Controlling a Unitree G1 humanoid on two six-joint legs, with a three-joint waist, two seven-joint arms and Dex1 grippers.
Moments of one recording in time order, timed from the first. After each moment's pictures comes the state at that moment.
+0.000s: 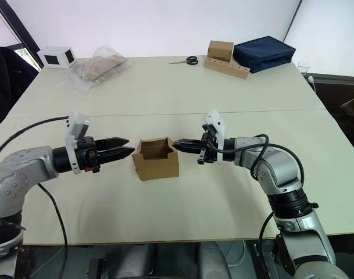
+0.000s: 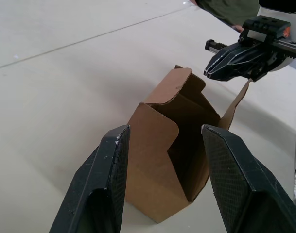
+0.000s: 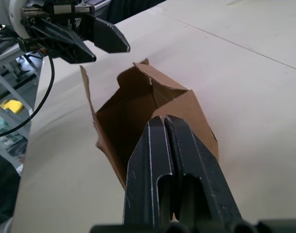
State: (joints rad) left arm -0.35 0.64 0.25 -0.42 -0.73 1.06 -0.82; right arm -0.55 -0.55 0.11 -0.14 0.61 0.72 0.93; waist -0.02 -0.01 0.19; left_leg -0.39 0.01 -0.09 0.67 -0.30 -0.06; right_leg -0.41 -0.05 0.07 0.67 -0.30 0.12
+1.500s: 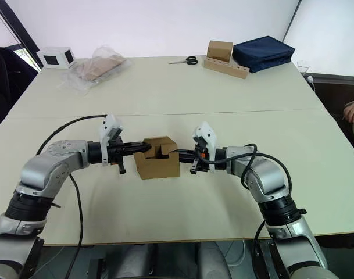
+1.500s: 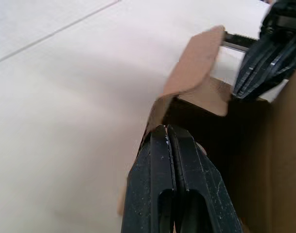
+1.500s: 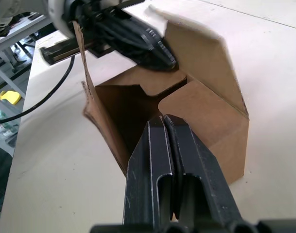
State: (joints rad) left arm -0.51 0.63 -0.09 -0.08 -0.50 0.68 -0.94; right arm -0.49 -0.49 0.16 -0.15 0.52 0.71 0.91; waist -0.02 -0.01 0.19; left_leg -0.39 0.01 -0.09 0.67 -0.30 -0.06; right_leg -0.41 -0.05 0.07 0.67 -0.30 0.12
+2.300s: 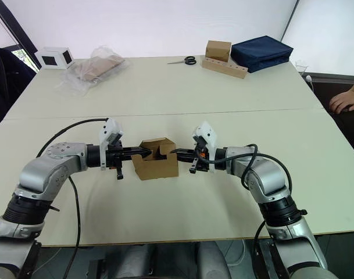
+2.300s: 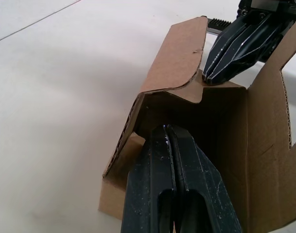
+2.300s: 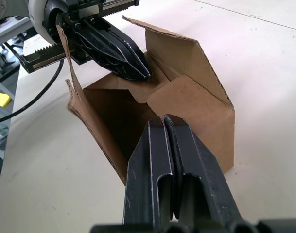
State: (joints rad) left arm -0.46 0.65 -0.08 -0.13 -0.51 0.69 -0.98; right arm -0.49 -0.49 0.16 -0.16 0.51 0.72 0.89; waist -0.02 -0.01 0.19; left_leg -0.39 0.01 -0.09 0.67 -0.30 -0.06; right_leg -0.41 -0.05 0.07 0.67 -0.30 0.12
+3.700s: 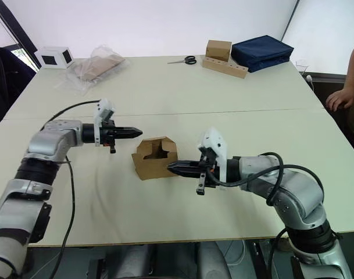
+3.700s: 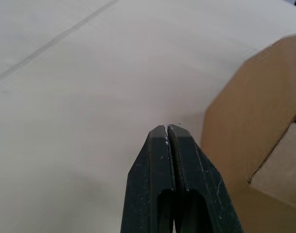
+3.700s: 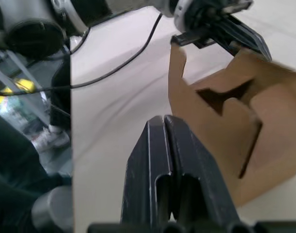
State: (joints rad) left arm -0.85 0.58 -0.15 0.62 -0.33 0.42 -1.27; right arm -0.39 -0.63 0.13 -0.61 0.73 0.93 0.73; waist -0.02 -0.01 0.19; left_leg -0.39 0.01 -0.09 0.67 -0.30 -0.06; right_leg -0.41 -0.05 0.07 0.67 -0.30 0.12
